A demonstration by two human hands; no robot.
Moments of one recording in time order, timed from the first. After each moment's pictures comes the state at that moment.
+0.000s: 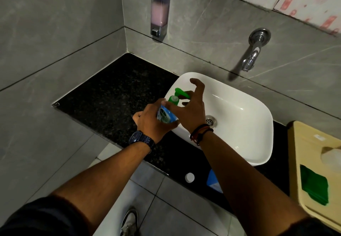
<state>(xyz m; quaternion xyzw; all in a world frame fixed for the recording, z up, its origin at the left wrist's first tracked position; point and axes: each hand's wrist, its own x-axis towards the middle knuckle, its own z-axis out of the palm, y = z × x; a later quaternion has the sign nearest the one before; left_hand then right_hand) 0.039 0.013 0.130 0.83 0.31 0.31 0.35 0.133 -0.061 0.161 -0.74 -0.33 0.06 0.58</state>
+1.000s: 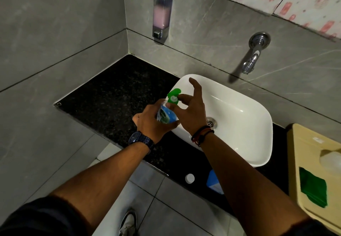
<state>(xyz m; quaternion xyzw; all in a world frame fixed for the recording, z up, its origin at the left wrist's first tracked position) 0.035 0.019 0.126 0.83 0.34 0.27 0.34 0.132 -0.063 0.161 -0.74 -0.34 0.10 0.57</state>
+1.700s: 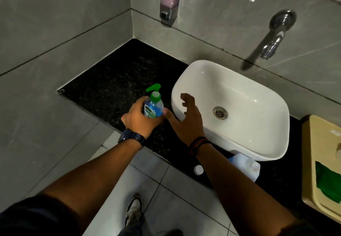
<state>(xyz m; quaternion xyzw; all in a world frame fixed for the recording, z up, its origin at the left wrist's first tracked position) 0.006 0.054 0.065 0.77 0.39 0.33 0.38 0.094 -0.062 0.101 -0.82 -0.33 0.09 0.46</state>
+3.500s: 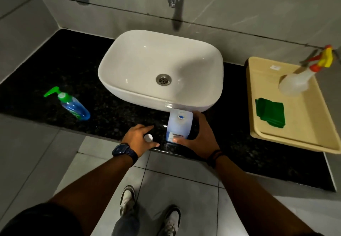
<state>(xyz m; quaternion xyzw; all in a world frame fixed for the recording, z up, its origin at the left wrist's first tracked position) 0.033 -0.124 -0.020 0.92 0.20 0.02 0.32 0.128 -0.333 0.023 -0.82 -0.23 0.13 0.50</state>
